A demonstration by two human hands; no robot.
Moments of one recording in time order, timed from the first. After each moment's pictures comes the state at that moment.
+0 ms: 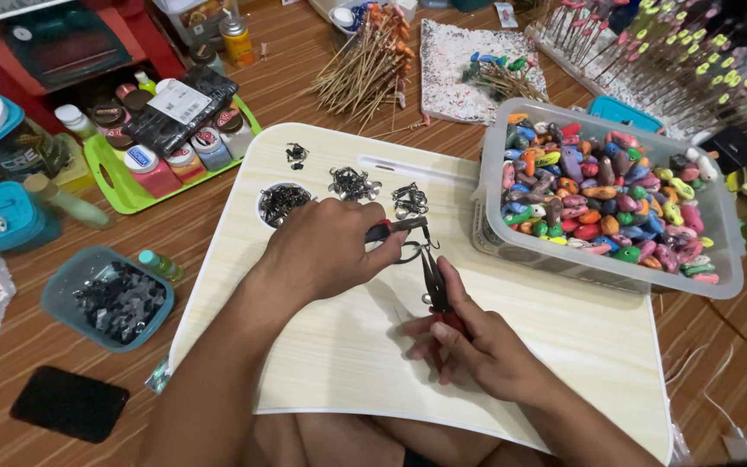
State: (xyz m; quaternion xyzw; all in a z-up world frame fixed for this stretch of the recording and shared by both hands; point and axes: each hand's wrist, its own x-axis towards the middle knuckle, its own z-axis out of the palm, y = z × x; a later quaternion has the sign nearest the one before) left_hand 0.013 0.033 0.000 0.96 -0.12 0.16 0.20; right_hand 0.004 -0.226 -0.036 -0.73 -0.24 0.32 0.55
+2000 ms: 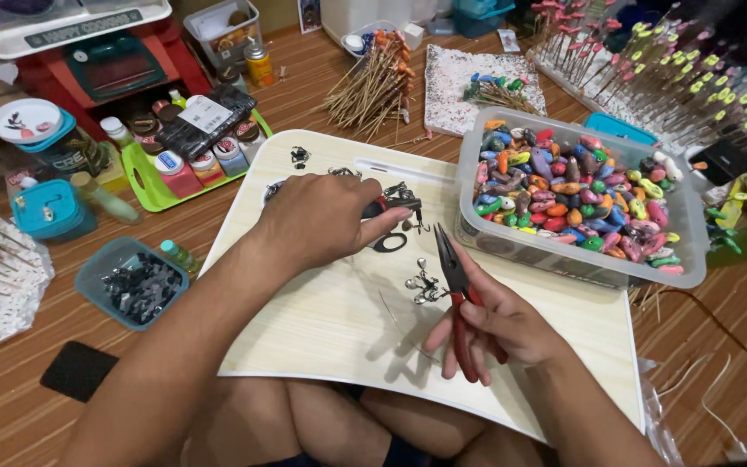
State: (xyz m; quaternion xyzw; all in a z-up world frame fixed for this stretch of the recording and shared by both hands) left_hand 0.007 0.021 0.033 0.97 -0.15 0.16 0.10; right_hand 0.026 -0.274 -0.043 -0.39 -0.33 0.42 0.75
